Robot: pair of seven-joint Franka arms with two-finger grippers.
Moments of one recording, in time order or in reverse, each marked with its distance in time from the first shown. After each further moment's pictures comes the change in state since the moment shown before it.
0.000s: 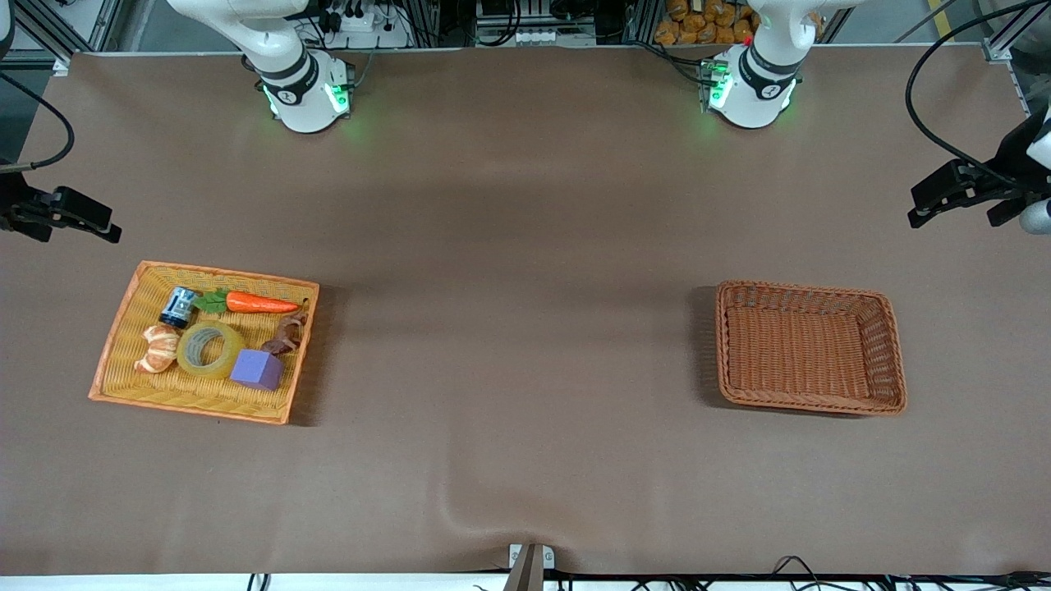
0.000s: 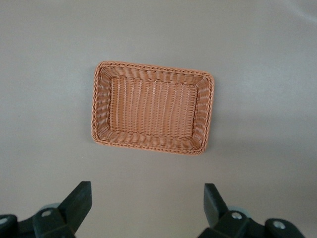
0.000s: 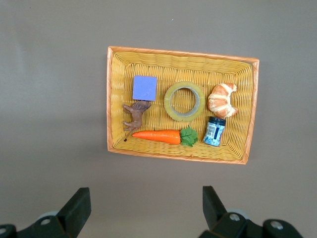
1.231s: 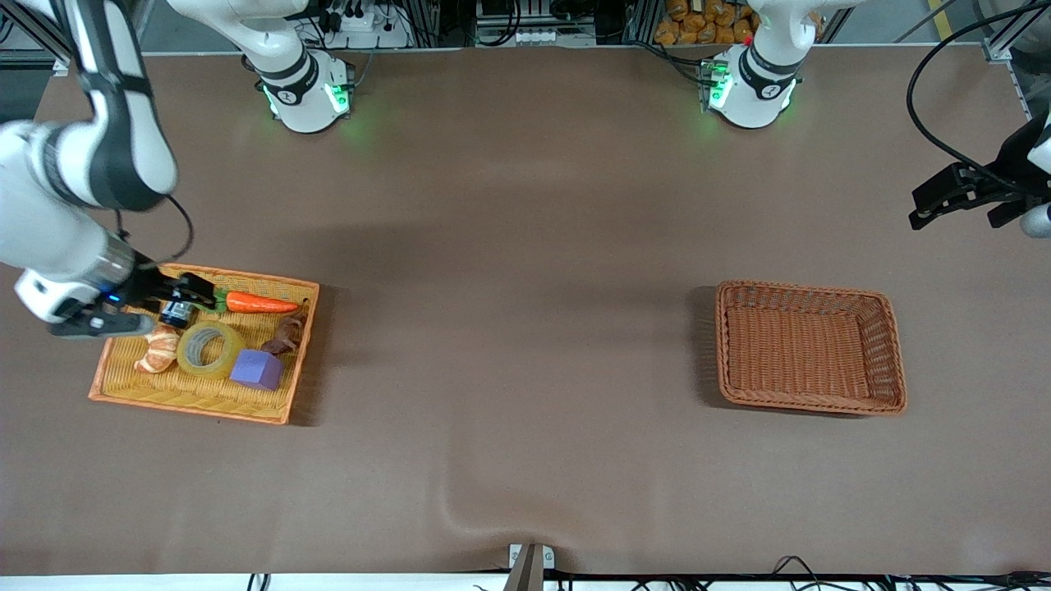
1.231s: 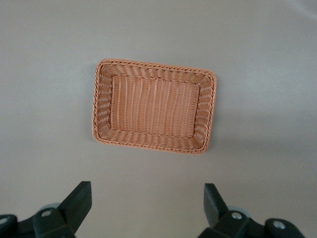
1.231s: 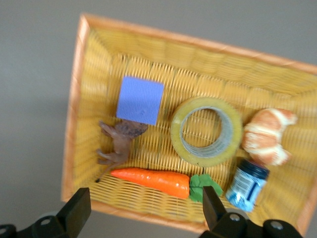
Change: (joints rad) left arm 0.001 0.007 0.005 -0.004 0.001 -0.001 0.000; right arm 0.003 0.172 0.014 -0.443 0.006 0.607 -0.158
